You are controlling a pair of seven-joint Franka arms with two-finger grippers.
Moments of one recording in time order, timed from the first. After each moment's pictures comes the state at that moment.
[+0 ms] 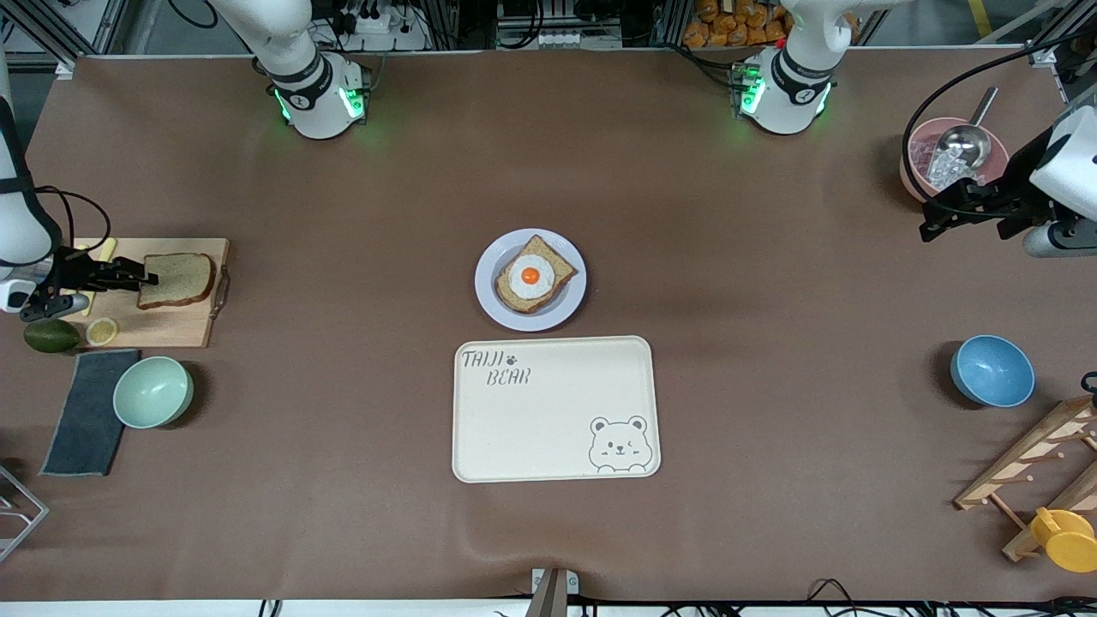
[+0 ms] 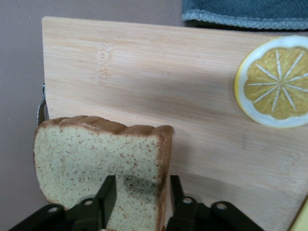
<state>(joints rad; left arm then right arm) 0.06 0.02 -0.14 -1.55 0.00 1.57 -0.11 -0.66 0.50 0.01 -1.96 0.14 2.13 -0.91</state>
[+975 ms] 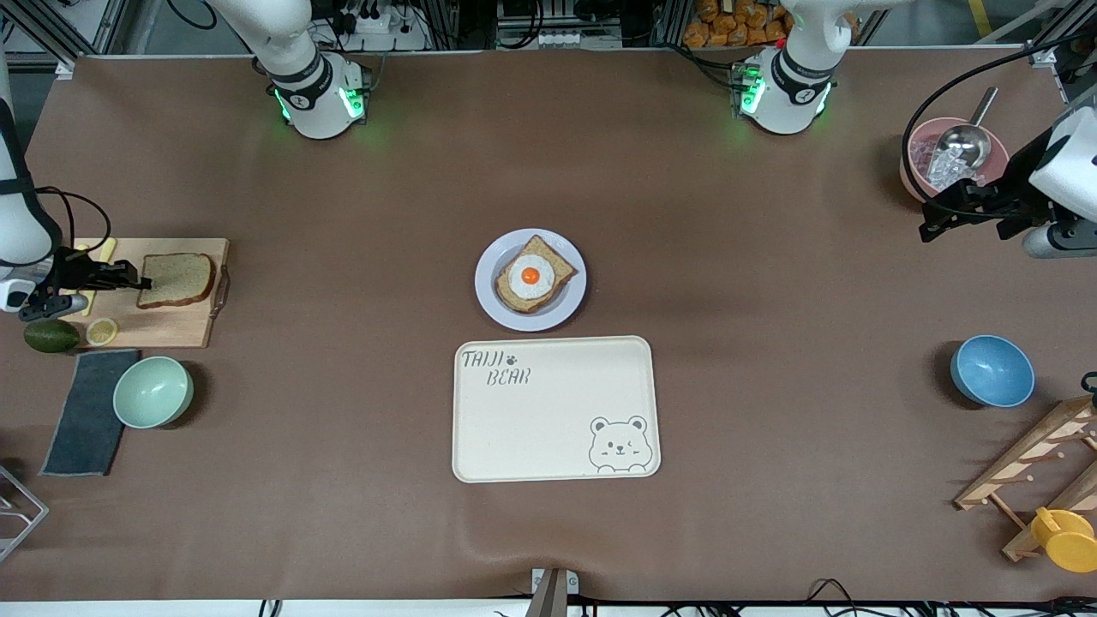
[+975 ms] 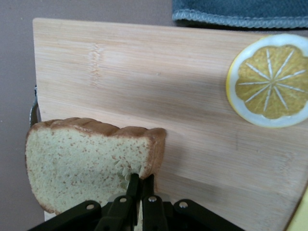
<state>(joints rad) 0.06 0.02 -0.14 -1.55 0.00 1.57 -0.11 -0.66 0.50 0.01 -1.96 0.14 2.15 -0.91</state>
